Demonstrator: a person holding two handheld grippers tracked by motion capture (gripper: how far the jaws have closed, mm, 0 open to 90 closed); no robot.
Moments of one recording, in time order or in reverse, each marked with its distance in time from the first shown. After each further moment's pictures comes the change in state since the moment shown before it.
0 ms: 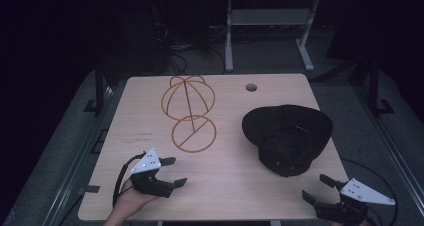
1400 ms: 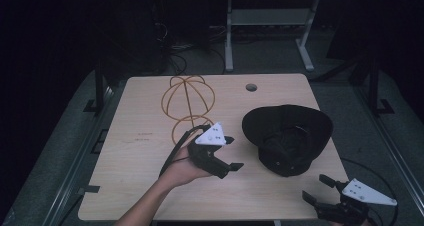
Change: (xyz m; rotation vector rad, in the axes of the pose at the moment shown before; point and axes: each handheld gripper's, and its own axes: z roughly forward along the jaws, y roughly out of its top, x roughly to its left) left arm -0.048 0.138 0.087 0.039 -0.199 0.229; right arm -0.002 0.000 -0.001 -0.016 0.031 0.007
